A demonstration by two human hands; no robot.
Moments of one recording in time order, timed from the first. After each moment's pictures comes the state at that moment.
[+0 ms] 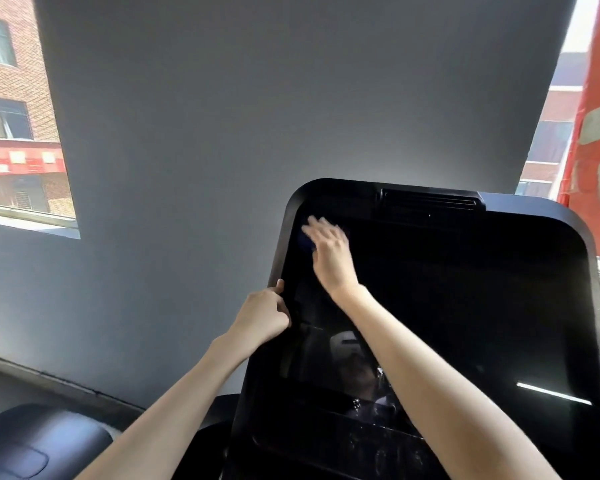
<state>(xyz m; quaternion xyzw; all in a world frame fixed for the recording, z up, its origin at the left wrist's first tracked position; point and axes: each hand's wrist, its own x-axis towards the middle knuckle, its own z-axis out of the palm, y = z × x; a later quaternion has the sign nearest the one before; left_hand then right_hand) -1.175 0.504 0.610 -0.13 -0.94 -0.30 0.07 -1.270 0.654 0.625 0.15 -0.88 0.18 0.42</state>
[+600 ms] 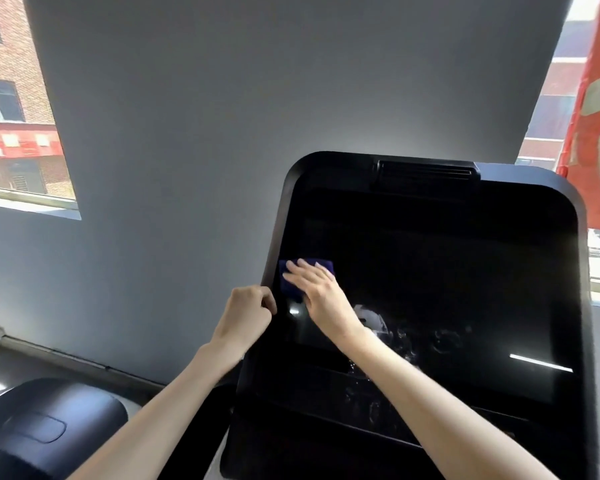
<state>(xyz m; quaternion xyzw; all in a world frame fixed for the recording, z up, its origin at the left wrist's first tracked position) -1.152 0.486 0.564 -0.09 -0.92 -0.36 0.14 -1.196 0.655 0.540 0.28 -0.88 0.15 0.35</state>
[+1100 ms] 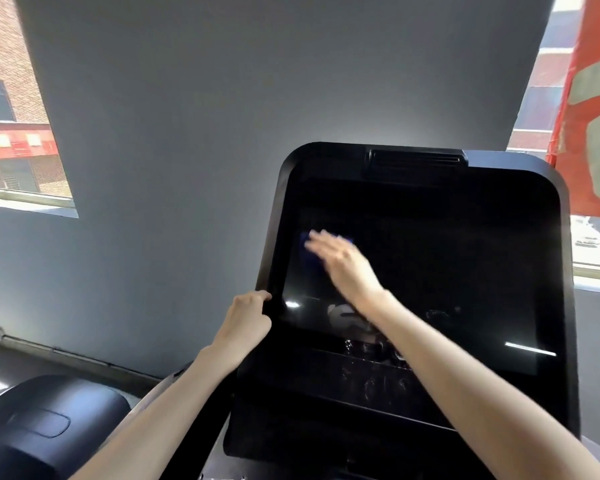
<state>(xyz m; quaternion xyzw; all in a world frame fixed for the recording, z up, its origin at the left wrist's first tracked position) -1.131 0.488 0.545 -0.09 -0.93 -0.34 0.07 -1.203 0.693 0.565 0.25 -0.89 0.09 0.38</state>
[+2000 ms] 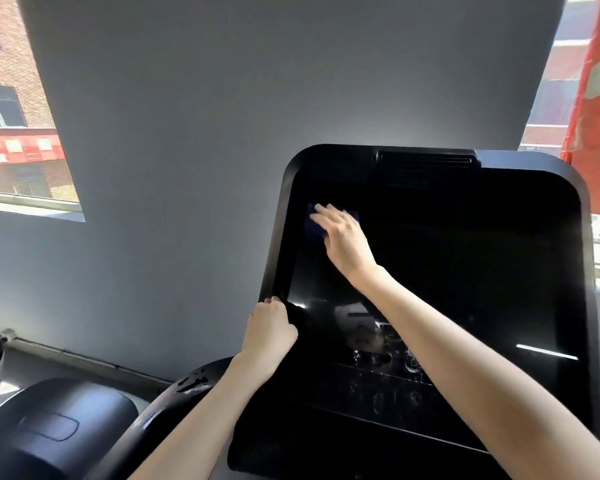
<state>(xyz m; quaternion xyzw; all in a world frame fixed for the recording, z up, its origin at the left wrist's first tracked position) -1.125 0.522 0.557 -0.03 -0.98 -0.21 0.05 -1.231 0.678 0.606 0.17 -0.89 0.13 0.40</state>
